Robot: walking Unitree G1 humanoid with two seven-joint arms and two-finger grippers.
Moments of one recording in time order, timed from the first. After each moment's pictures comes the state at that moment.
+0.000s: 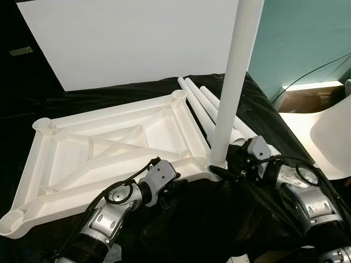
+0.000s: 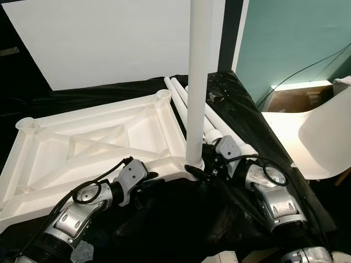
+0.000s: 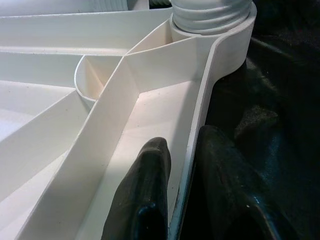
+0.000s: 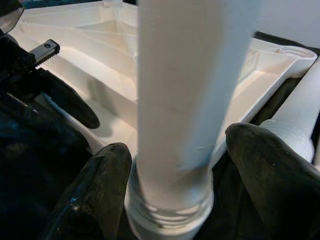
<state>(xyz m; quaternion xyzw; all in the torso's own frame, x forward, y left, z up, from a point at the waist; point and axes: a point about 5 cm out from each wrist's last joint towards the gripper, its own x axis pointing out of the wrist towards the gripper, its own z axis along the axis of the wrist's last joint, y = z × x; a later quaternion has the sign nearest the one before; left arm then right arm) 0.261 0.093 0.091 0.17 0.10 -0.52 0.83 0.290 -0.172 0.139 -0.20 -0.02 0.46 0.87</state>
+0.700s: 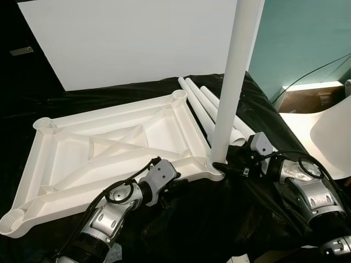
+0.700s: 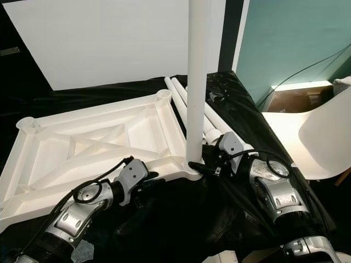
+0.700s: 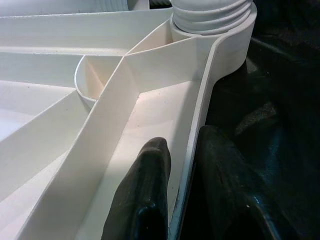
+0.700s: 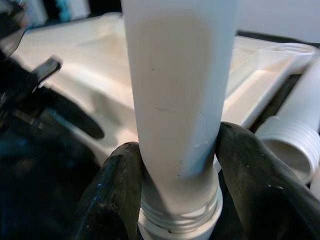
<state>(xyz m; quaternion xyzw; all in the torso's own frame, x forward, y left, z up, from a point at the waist) 0.261 0.092 0.090 0.17 0.10 -0.52 0.83 0.284 -0.171 0.128 -0.14 -0.01 0.44 0.89</state>
